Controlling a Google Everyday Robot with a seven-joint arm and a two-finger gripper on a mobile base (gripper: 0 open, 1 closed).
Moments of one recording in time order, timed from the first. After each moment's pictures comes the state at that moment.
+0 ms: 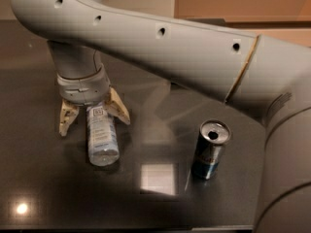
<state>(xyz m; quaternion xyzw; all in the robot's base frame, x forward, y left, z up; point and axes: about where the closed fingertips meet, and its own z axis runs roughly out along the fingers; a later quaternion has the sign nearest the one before) 0.457 0.132 0.847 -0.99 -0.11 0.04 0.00</state>
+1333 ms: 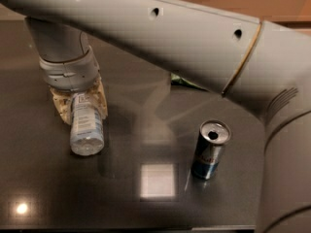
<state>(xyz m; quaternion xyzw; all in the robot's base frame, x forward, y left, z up) 0.455 0.148 0.888 -0.99 -0.12 0.01 0.01</state>
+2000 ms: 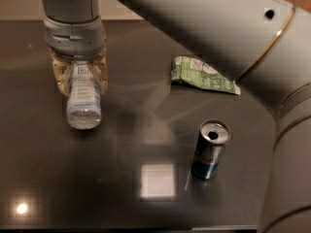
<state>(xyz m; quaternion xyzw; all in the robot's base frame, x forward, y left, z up) 0.479 0.145 0.945 -0.99 -0.11 -0.02 0.07</state>
